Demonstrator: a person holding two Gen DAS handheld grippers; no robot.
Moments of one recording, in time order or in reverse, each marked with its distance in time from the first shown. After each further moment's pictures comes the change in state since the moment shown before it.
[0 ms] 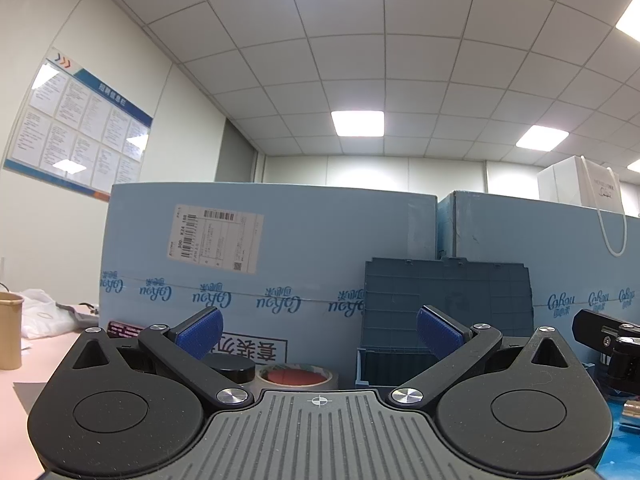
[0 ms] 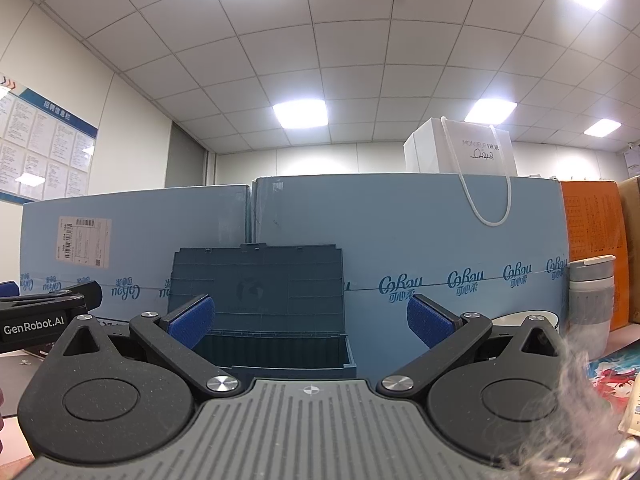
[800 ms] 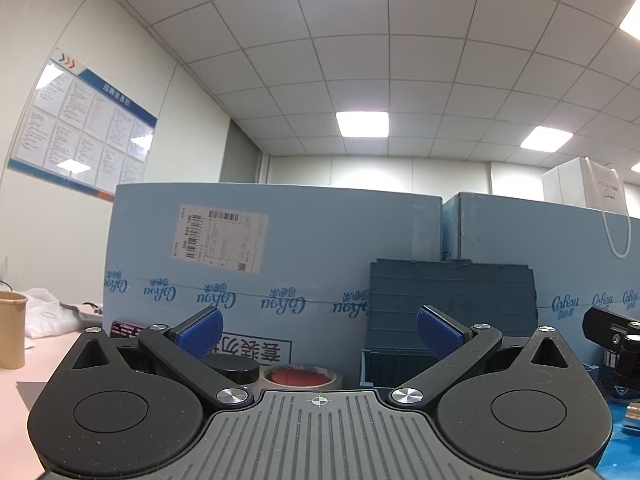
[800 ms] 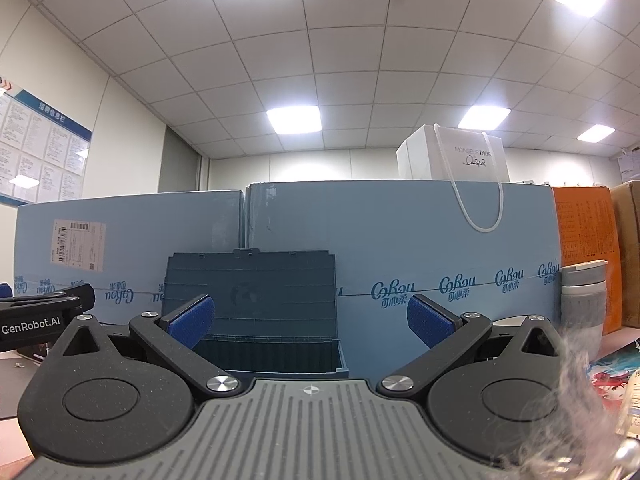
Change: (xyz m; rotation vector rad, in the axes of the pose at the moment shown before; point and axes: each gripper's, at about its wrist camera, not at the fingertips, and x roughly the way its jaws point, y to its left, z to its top) left arm -0.001 0.001 0.000 -0.003 -0.002 0.012; right arm -0.004 0.000 -0.001 -0.005 -0.019 -0.023
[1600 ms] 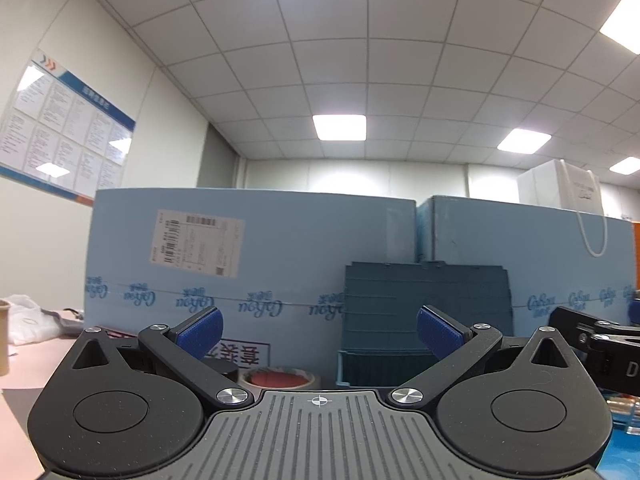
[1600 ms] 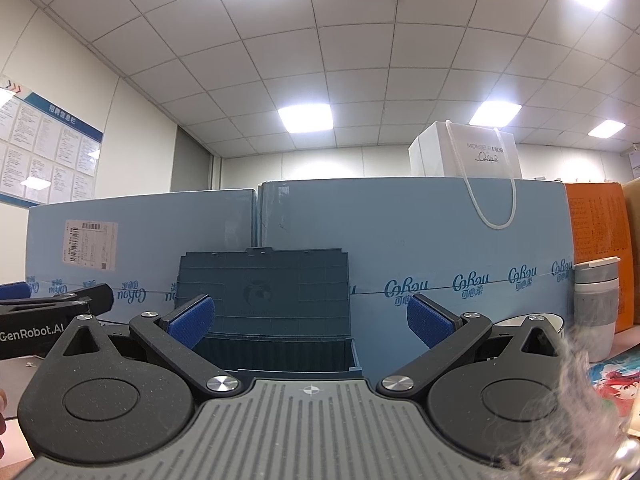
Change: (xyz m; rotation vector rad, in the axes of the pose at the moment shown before) left arm -0.006 -0.003 0.000 0.012 -0.015 -0.063; right arm 0.003 0.002 0.000 0.008 0.002 0.038
